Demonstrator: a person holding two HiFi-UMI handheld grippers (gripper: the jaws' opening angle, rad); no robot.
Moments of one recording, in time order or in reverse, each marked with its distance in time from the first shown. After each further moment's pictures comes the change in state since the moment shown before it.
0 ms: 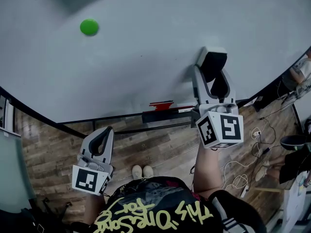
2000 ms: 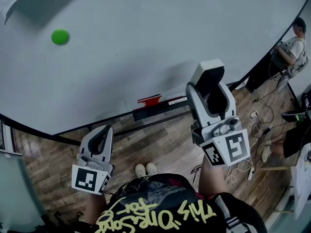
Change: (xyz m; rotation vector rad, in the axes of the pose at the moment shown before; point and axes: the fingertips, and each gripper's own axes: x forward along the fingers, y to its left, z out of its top) left arm 0.016 -0.019 0.006 0.026 -0.034 -0.157; right arm -0.079 0.017 0.018 0.032 -0.003 0.064
